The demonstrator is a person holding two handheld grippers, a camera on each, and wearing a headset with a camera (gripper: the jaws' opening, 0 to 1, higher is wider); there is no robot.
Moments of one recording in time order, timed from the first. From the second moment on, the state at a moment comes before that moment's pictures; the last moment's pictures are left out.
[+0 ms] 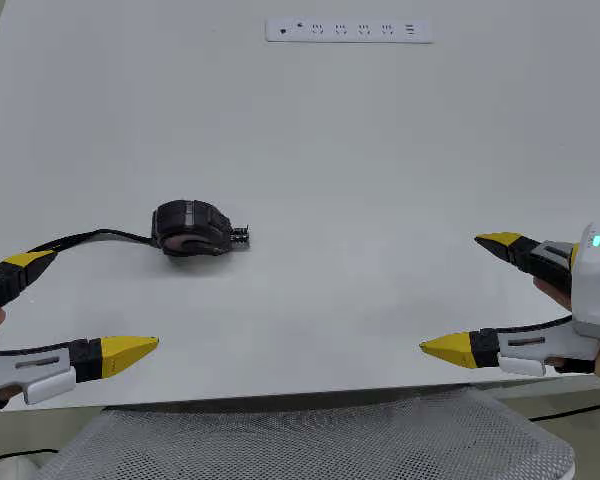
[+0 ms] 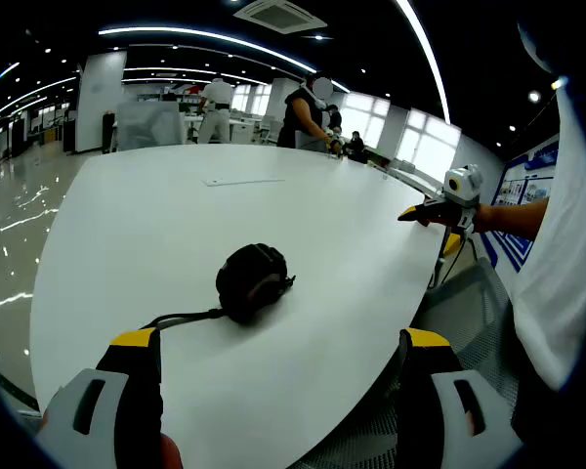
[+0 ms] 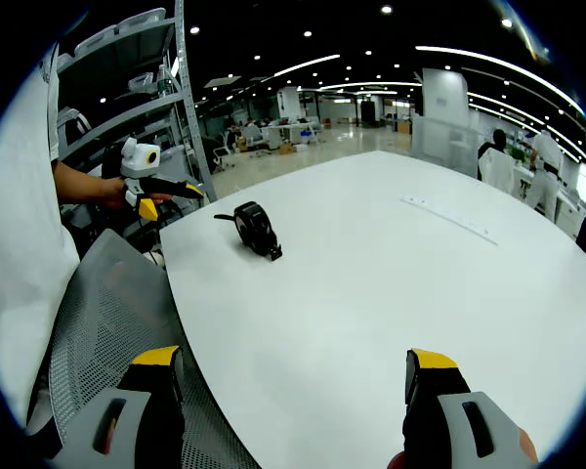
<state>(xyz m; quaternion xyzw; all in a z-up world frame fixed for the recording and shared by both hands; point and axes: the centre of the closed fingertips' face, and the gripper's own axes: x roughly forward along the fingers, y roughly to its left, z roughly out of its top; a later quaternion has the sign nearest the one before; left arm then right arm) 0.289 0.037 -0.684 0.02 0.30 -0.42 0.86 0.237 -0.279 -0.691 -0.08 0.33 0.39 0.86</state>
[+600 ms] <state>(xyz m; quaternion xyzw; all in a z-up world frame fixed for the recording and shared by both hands) 0.290 0.035 -0.686 0.02 0.31 -0.43 0.85 0.242 -0.280 -0.695 -0.08 0.33 0.39 0.86</state>
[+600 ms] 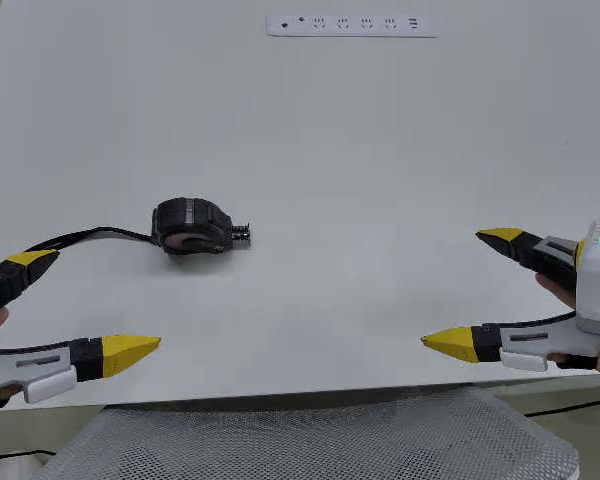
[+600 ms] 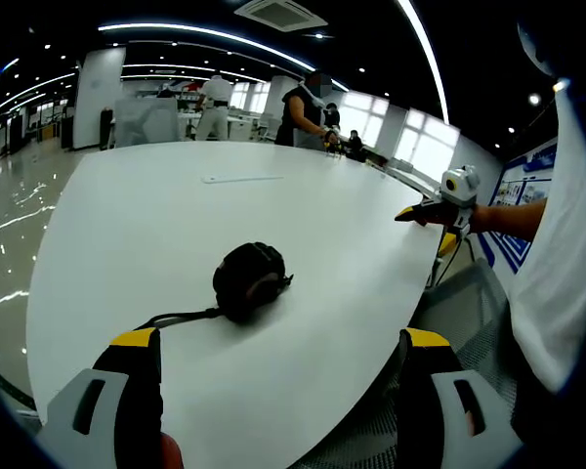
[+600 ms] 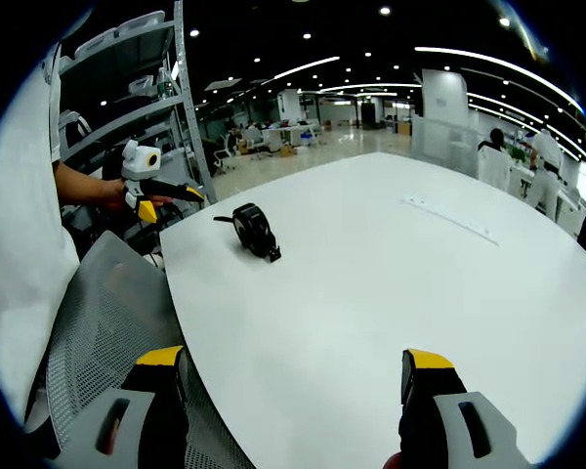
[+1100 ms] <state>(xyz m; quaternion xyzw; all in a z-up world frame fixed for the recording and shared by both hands) 0.312 0.022 -0.689 0.07 0.31 -0.47 0.82 0.256 -0.268 -0.701 -0.10 0.33 0.42 0.84</state>
